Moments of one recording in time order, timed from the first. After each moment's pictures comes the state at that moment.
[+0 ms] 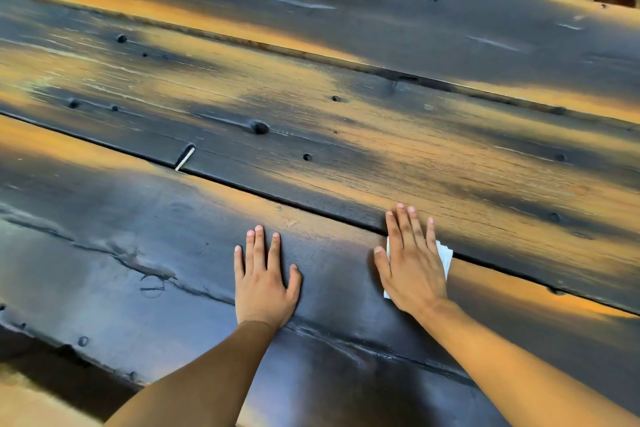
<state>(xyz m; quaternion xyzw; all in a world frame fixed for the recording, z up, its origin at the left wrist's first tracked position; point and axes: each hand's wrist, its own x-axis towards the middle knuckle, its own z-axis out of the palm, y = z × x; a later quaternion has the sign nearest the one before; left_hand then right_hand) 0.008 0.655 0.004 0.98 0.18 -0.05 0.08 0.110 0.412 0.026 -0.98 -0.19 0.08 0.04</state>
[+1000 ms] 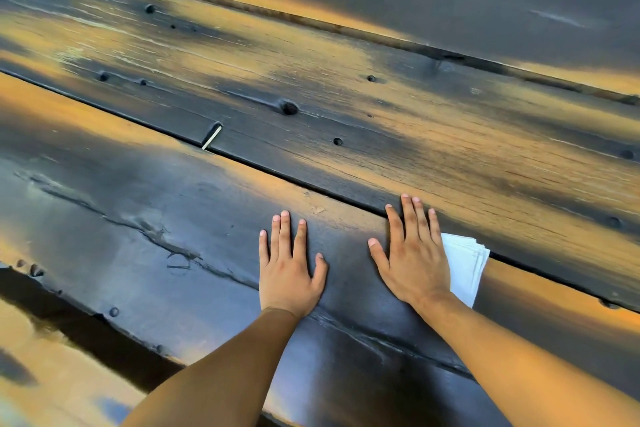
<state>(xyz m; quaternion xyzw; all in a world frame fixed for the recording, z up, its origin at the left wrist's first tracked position) 0.007 0.657 0.002 0.98 0.18 -0.06 0.07 0.110 0.454 0.010 -0.97 -0.21 0.10 0.02</state>
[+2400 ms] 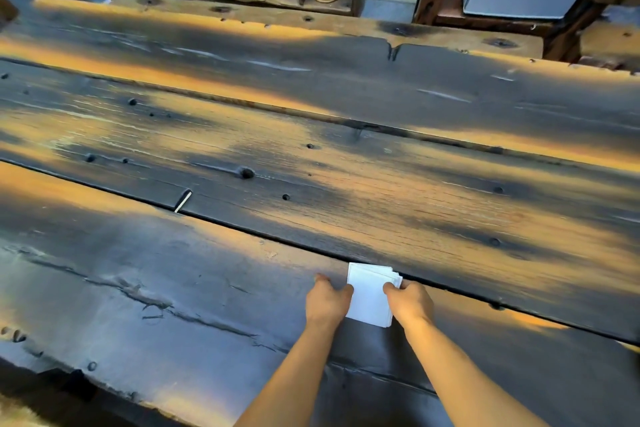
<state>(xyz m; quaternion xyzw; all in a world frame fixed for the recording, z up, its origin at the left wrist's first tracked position) 0.083 0.515 0.074 0.75 0.40 -0.28 0.45 0.116 0.363 0.066 -0.82 0.33 0.30 0.37</state>
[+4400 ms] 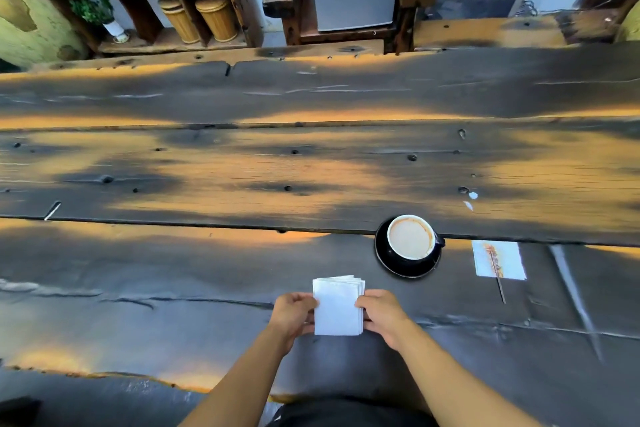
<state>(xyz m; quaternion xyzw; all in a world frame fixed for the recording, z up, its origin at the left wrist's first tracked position) -0.056 0.116 0.132 0.64 0.39 -0.29 0.60 -0.040 -0.074 0.093 -0.61 0.33 0.36 0.62</state>
